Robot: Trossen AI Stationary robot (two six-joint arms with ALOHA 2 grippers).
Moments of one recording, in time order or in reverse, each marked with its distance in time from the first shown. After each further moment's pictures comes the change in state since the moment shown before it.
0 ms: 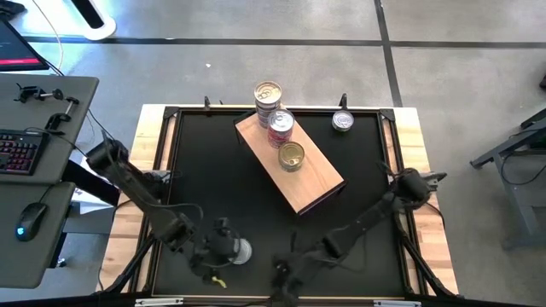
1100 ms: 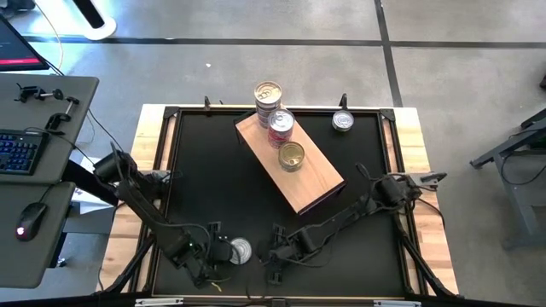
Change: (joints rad) left arm -0.084 0.133 -0.034 -0.102 -0.143 -0.157; right arm -0.118 0.208 0.317 -0.585 0.196 -0.524
